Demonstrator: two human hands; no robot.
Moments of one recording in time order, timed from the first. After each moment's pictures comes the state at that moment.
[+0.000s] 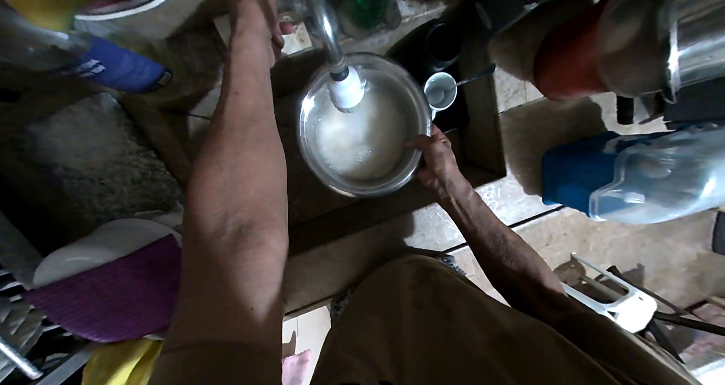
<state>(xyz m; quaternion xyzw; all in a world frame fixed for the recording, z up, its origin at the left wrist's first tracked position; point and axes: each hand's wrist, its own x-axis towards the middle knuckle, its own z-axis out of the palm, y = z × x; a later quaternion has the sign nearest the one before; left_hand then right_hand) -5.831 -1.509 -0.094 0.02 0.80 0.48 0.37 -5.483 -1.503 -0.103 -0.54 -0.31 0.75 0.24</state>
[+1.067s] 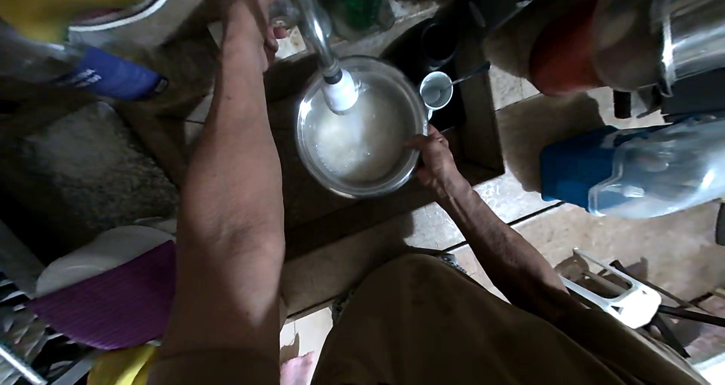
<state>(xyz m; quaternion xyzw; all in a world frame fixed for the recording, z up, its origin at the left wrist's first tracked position) -5.832 -1.511 -0.088 0.02 0.80 0.45 0.39 -5.481 -1.503 -0.104 -0.55 -0.31 0.74 0.23</state>
